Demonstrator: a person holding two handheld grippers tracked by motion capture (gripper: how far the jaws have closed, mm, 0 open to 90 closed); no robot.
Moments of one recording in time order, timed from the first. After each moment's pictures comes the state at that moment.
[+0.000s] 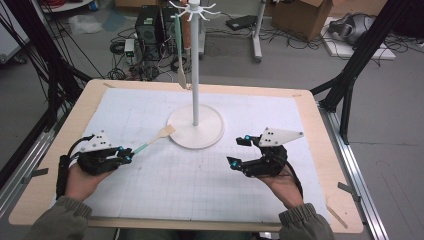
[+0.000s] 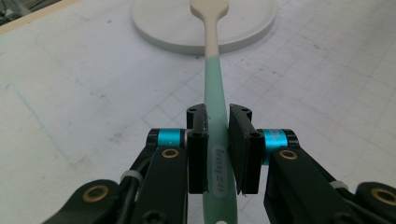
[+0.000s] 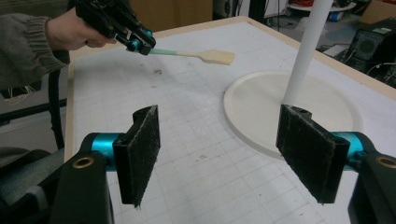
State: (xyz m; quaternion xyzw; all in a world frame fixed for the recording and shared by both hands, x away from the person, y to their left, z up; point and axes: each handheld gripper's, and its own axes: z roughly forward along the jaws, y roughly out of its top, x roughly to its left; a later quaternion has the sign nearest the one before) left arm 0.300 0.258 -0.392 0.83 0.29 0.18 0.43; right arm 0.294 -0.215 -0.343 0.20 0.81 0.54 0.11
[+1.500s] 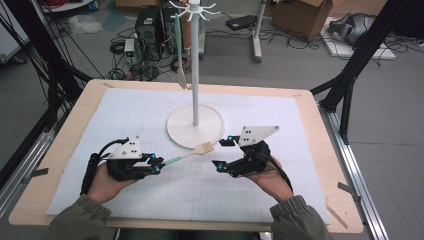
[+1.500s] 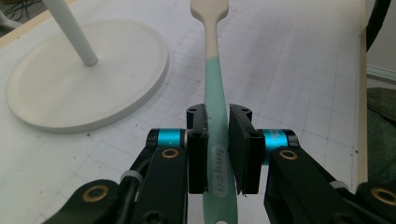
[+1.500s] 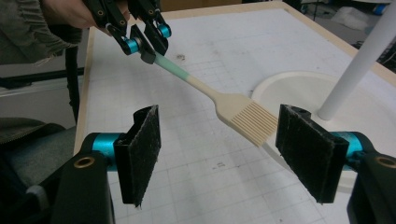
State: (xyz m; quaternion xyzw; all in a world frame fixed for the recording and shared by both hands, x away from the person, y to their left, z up) left arm 0.286 0.181 -0.370 0.87 0.16 0.11 0.46; right arm 0.306 -0.176 -0.341 0.14 0.85 0.50 0.09
